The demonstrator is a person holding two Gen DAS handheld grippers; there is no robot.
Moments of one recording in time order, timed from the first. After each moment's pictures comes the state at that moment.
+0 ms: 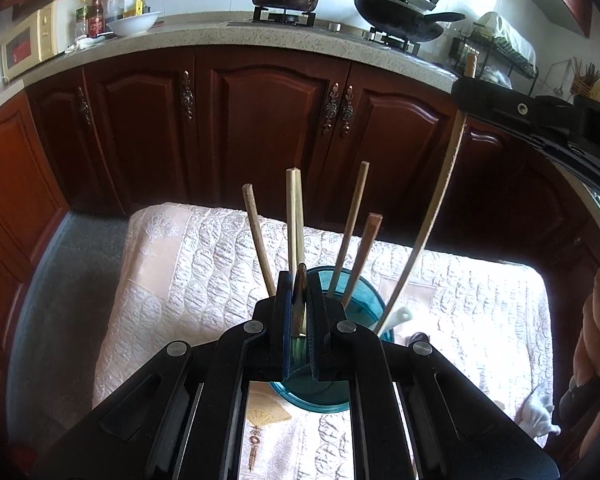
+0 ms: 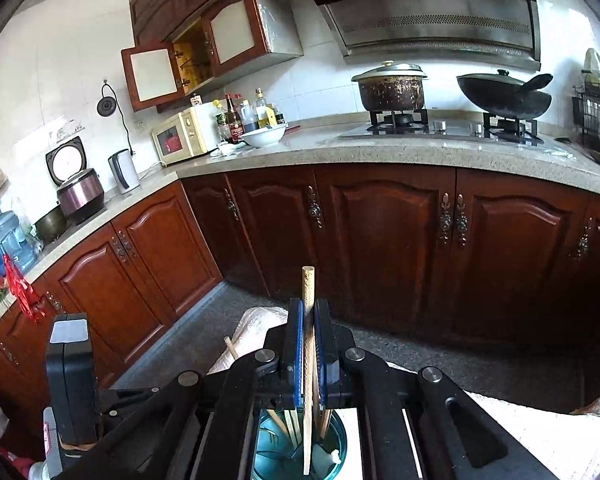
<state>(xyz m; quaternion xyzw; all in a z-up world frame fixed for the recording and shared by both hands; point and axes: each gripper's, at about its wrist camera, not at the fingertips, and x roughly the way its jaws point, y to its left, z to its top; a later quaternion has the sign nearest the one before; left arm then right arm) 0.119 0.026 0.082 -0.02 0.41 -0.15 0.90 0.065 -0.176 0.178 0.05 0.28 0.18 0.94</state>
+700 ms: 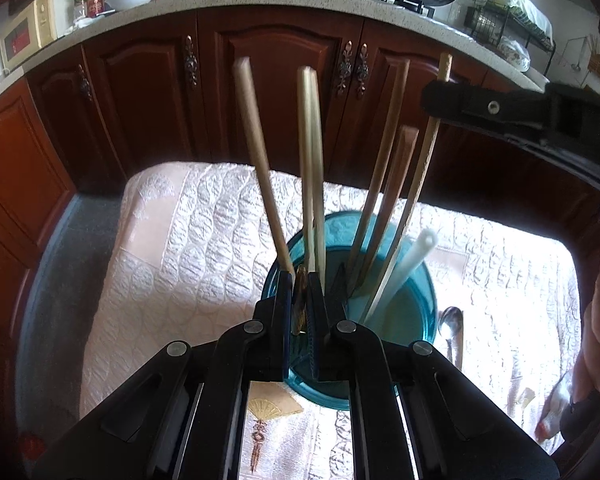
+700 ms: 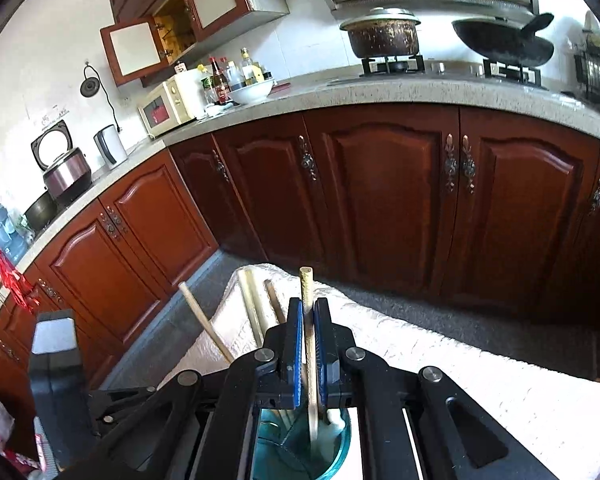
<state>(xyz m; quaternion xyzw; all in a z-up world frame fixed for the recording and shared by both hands) 0.124 0.010 0.023 0.01 0.45 -0.13 0.88 0.093 -0.173 0.103 0.06 0.35 0.18 0.92</state>
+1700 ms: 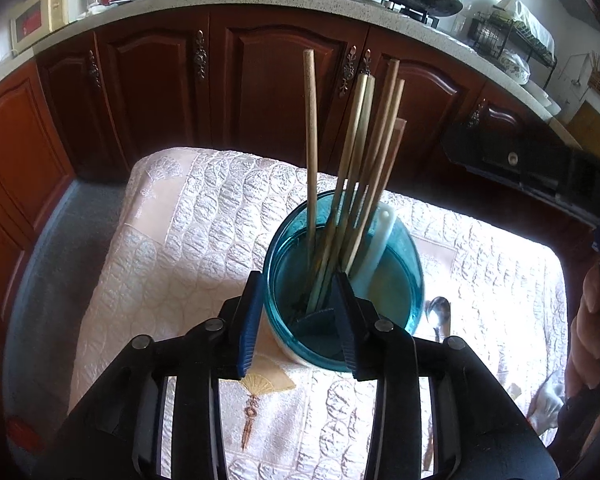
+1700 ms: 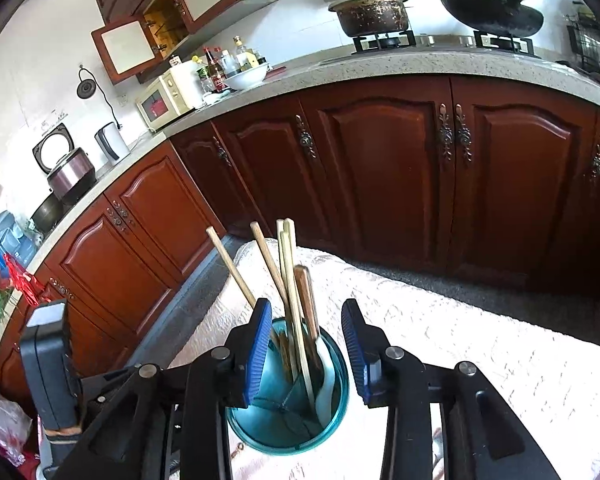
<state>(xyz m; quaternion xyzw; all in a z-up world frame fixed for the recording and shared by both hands) 0.097 0.023 0.031 -0.02 0.45 -0.13 0.89 0.070 -0.192 0.091 0.09 0.38 0.18 0.90</state>
